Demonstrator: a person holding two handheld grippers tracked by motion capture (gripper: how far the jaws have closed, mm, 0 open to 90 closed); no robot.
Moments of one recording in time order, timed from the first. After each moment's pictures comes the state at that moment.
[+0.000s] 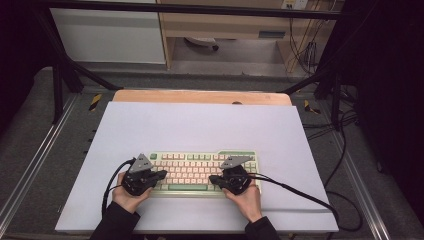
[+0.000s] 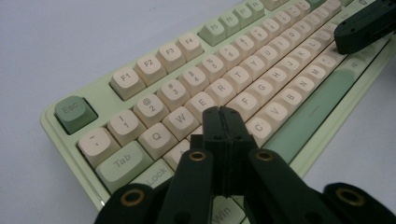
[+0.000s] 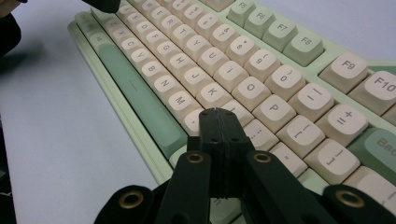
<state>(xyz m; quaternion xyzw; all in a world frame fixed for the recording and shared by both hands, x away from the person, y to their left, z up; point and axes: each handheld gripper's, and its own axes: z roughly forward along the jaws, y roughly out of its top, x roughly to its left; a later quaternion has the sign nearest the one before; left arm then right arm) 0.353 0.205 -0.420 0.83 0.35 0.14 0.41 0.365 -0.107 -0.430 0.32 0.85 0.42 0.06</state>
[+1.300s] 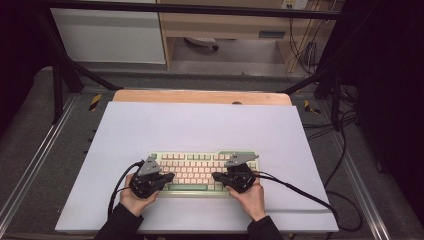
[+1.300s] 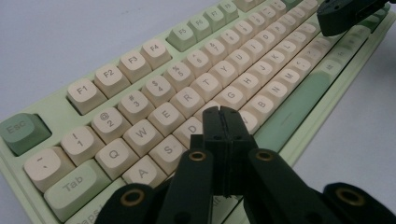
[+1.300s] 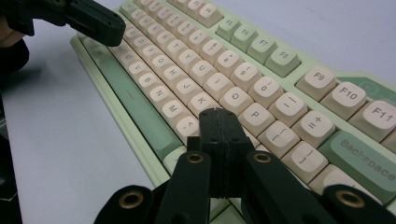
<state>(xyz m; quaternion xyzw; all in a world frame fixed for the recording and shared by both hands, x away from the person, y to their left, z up) 0.348 0.183 -0.423 0.84 0.34 0.13 0.41 0.365 -0.116 -0.420 0.32 0.84 0.43 0.07</state>
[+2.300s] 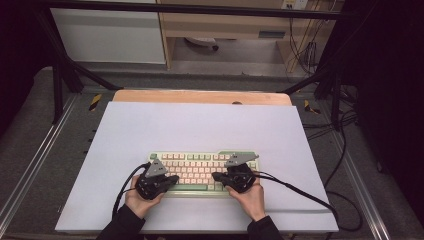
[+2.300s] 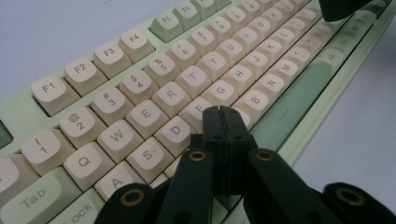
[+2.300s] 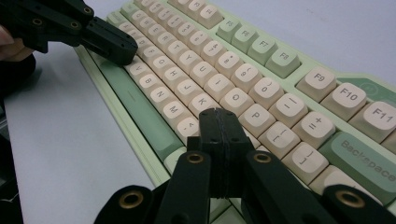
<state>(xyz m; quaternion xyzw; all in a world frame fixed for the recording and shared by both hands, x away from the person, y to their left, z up) 0.350 0.172 -0.432 0.85 0.33 0.13 0.40 0.365 -0.116 -0.420 0.32 0.84 0.43 0.07</state>
